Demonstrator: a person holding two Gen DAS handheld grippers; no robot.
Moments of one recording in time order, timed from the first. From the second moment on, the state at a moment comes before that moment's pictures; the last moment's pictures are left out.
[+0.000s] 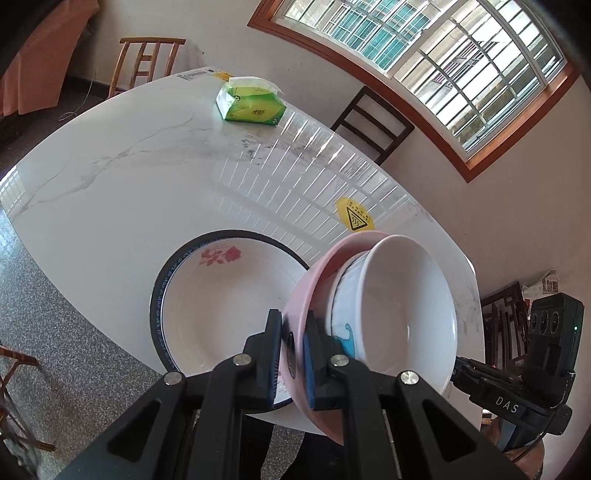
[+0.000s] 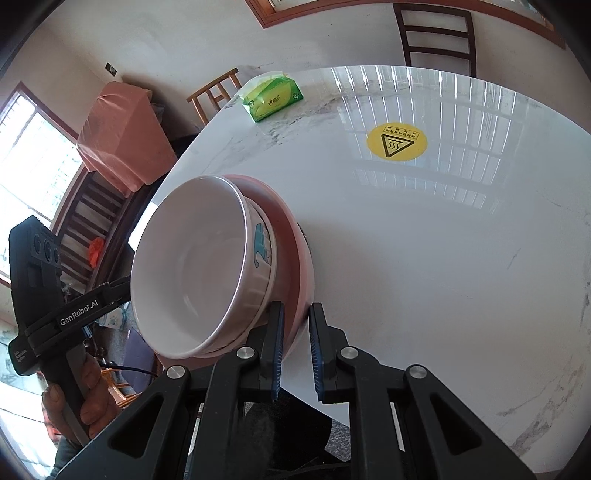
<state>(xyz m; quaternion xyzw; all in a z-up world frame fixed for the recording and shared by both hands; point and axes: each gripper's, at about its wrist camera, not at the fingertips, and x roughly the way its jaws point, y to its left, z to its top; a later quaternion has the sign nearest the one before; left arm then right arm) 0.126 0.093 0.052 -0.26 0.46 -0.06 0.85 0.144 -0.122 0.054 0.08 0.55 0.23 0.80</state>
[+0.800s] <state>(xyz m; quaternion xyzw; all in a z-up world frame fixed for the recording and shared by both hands) 0.130 0.147 0.026 -0.28 0.47 -0.03 0.83 0.157 -0.069 0.040 0.08 0.57 0.25 0.78</state>
